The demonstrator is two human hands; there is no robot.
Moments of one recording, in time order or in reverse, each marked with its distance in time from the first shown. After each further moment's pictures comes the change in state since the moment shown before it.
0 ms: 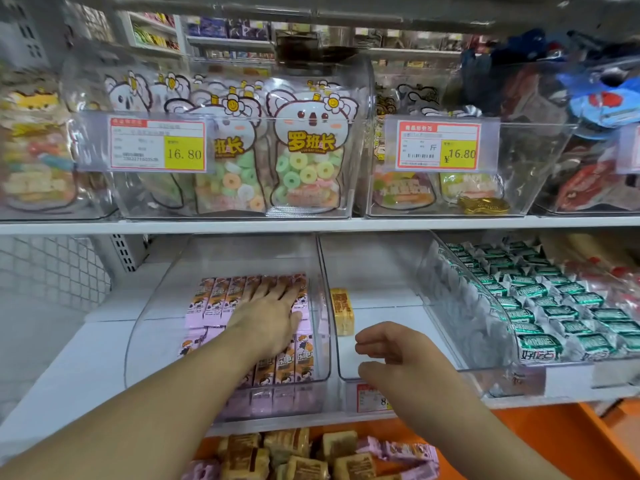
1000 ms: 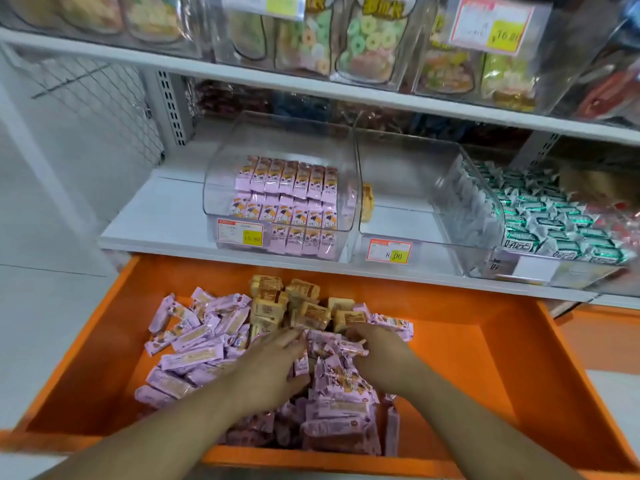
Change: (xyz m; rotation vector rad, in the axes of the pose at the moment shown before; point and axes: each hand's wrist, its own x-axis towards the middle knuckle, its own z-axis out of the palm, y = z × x) left_hand -0.266 0.055 0.138 -0.351 -0.244 0.152; right_hand -0.087 0.125 0.068 -0.561 -0.429 -0.032
